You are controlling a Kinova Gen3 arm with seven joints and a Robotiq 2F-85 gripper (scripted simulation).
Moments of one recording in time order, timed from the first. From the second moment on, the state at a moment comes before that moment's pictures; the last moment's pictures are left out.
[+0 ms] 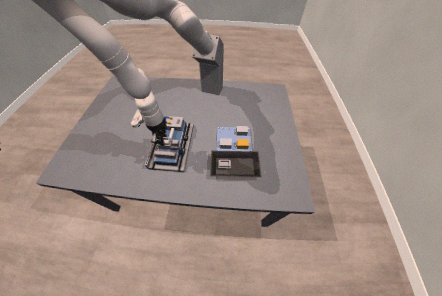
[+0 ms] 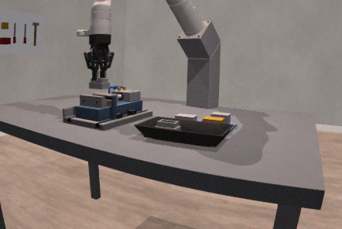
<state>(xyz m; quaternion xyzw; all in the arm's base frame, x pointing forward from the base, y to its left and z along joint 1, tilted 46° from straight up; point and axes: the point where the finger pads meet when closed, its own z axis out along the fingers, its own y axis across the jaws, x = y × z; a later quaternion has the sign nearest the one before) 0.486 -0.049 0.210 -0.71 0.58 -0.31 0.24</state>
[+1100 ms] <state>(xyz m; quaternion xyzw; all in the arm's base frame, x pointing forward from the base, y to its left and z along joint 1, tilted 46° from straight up) 0.482 -0.047 0.217 -0.71 0.58 -0.31 0.24</state>
